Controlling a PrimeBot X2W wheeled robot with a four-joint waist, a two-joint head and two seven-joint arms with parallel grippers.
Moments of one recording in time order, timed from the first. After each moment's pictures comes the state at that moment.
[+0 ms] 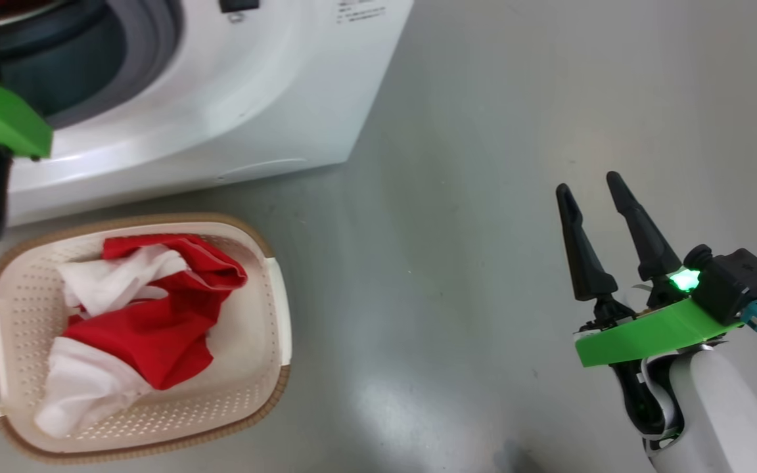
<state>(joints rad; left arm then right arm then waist) -1.12 0.39 -0.32 0.88 -0.49 -0.09 -0.26 -0.29 -0.08 0.12 0.16 0.43 0.12 -0.26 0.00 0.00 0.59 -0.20</state>
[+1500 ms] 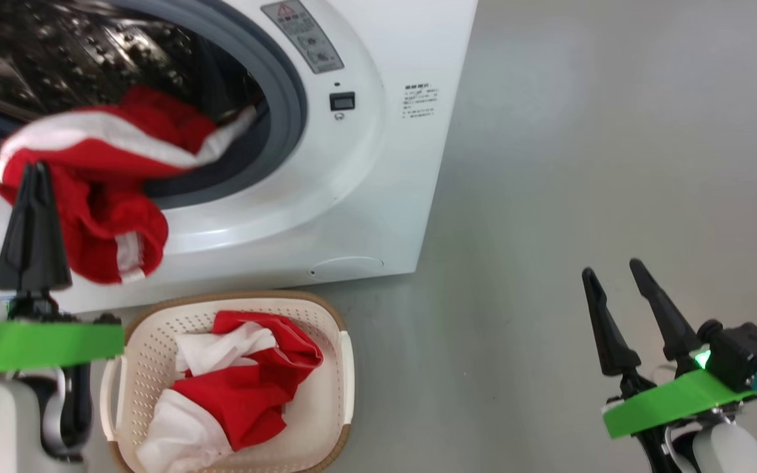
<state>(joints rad) -0.41 0.13 0.15 0.17 -0.27 -0.13 -0.26 -0.11 -0.12 0.08 0.18 0.43 0.12 -0.26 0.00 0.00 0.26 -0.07</state>
